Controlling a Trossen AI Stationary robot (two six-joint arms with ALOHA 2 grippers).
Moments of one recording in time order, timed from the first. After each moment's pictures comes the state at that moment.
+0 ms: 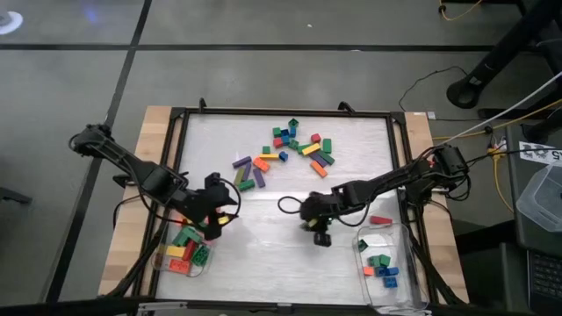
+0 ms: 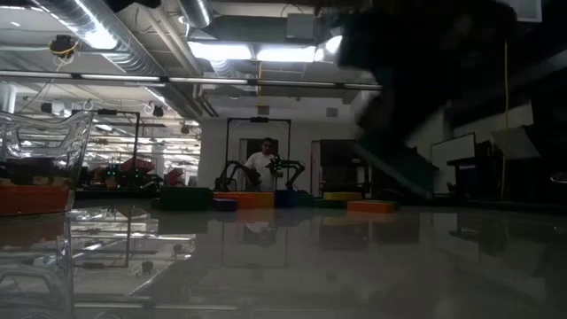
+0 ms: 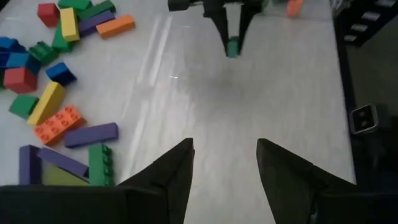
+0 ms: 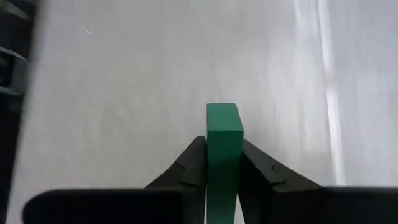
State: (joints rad) left arm -0.52 1.19 1.10 -0.76 -0.43 -0.56; right arm 0.26 1.69 1.02 -0.27 -0.16 0.29
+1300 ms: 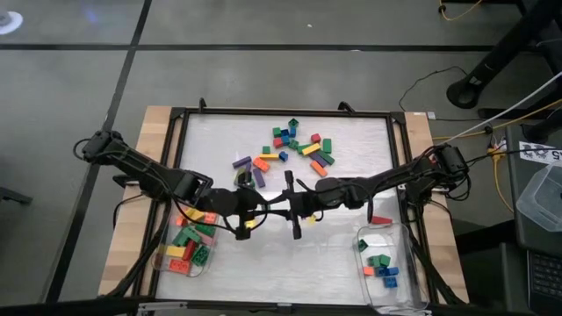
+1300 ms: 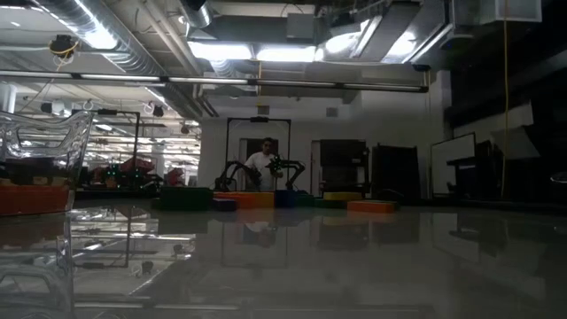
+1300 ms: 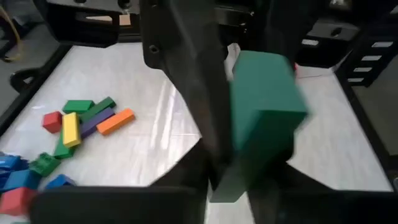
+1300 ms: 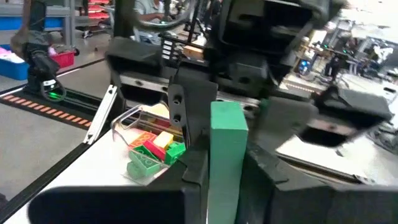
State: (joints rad) left arm -0.38 1.37 1.10 -0.31 -0.43 -0.19; right arm 0.26 1.69 1.12 0.52 0.08 -0.24
